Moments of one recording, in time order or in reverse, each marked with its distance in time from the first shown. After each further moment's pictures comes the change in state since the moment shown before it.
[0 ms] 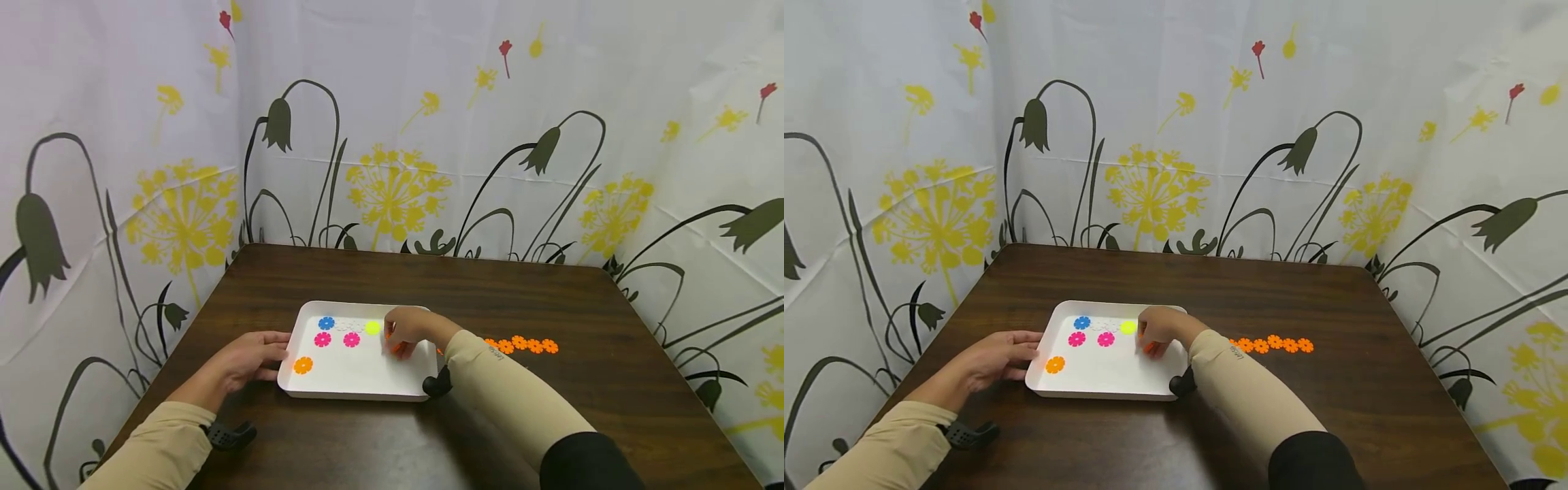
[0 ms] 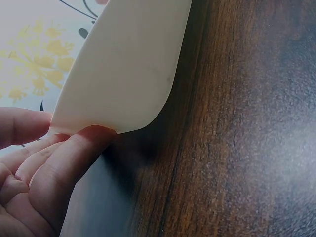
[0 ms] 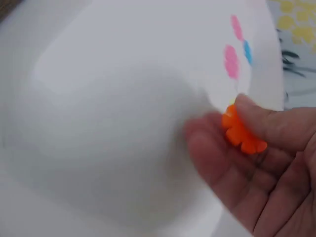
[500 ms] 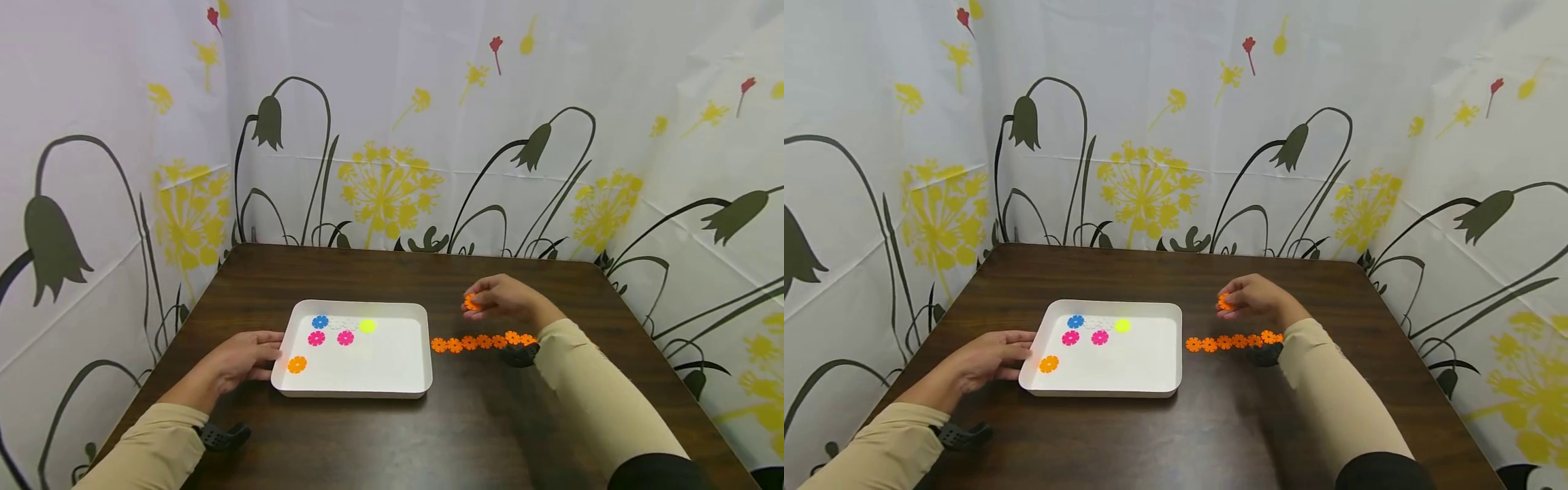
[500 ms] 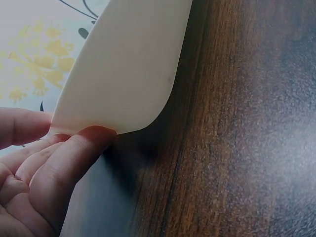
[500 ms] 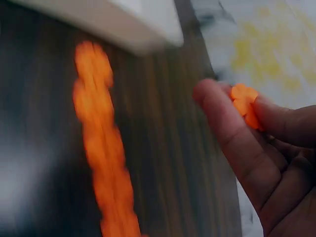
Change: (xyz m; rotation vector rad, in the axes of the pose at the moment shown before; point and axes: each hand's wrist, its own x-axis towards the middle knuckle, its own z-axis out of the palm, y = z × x) left_hand 0.003 -0.001 0.000 -0.003 -0.002 -0.002; right_hand -0.093 0.124 -0.106 0.625 0.151 -0.067
